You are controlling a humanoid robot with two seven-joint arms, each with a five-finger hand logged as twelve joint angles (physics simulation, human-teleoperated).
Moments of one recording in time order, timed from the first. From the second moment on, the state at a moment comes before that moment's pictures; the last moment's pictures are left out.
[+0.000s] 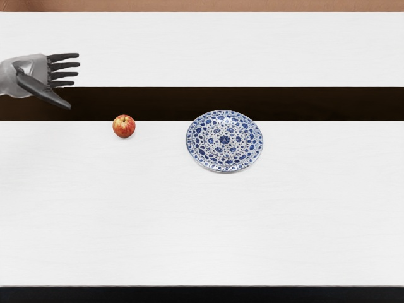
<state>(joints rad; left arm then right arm) -1.19 0.73 -0.05 -0.70 0.06 -0.61 0.01 0.01 0.00 -0.08 0.11 -0.02 0.07 -0.33</state>
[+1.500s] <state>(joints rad) -1.34 0.42 0.53 -0.96 0.18 0.23 -0.07 -0.04 0.00 -0.08 0.11 -0.02 0.06 -0.33</state>
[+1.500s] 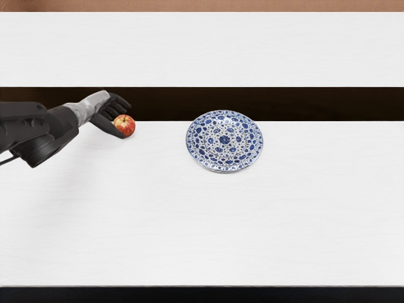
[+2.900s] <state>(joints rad) -1.46 0.08 0.53 -0.91 0.08 0.21 -0.07 -0.04 0.00 -0.08 0.11 -0.02 0.06 -0.33</state>
